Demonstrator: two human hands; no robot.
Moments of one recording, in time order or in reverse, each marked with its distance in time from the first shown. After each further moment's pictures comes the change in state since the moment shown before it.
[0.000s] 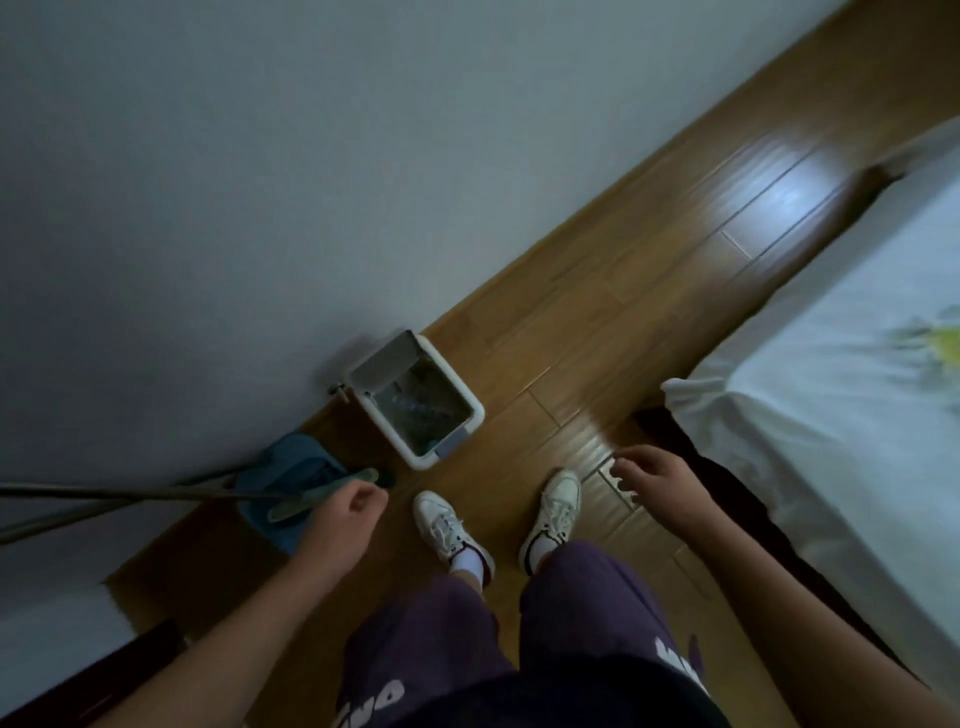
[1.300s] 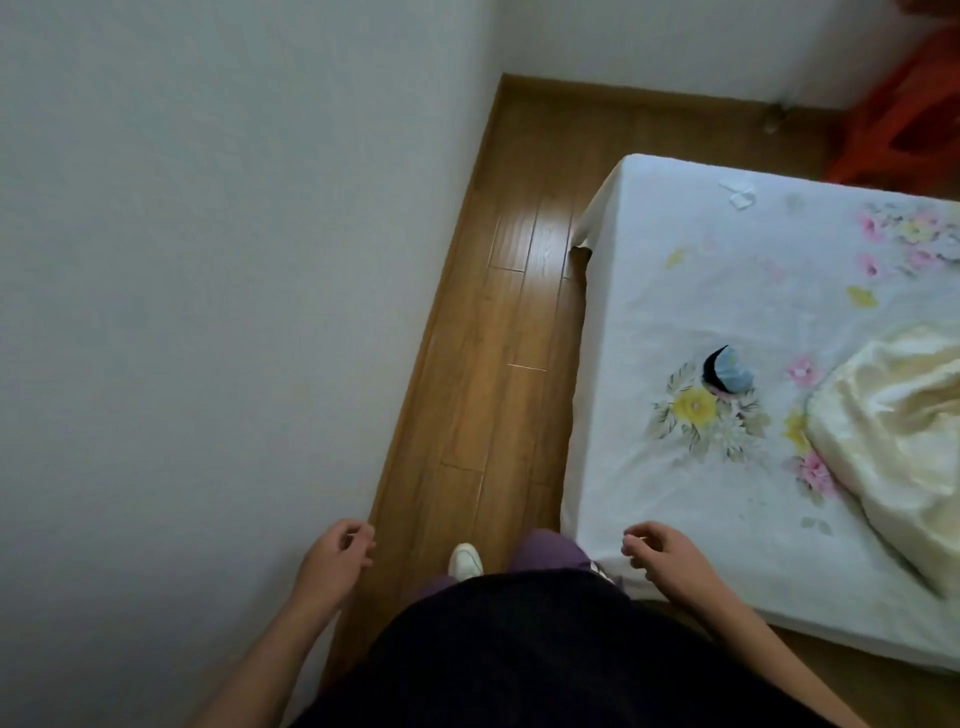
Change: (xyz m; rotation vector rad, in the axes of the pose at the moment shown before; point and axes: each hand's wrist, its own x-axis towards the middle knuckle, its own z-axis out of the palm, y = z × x) left_hand 0.096 0.536 0.074 0.266 -0.172 0.392; right_hand 0.051 0.007 -0.318 0.468 0.392 0.253
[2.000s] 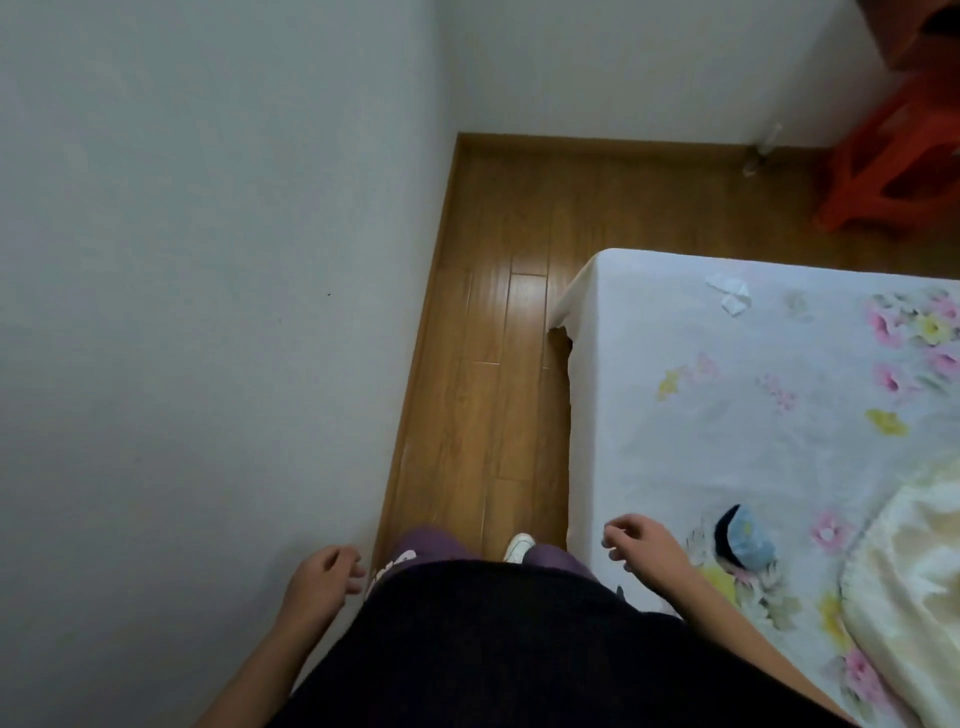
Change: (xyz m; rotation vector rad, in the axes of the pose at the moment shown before) left_hand 0.259 0.305 0.011 0.027 -0.016 -0.068; right_hand 0.284 -0.230 -0.158 0.100 0.025 0.053
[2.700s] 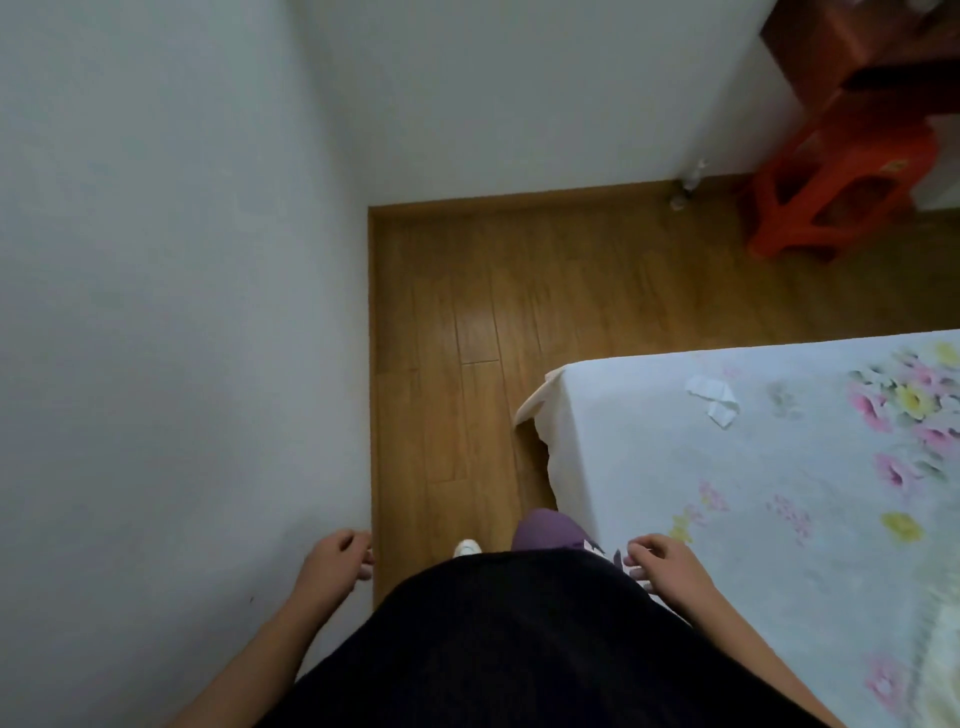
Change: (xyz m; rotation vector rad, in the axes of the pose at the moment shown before) left_hand 0.271 0.400 0.015 0.265 -0.221 0.136; right_hand 0.246 -0.200 -0.127 0.242 0.172 0.253
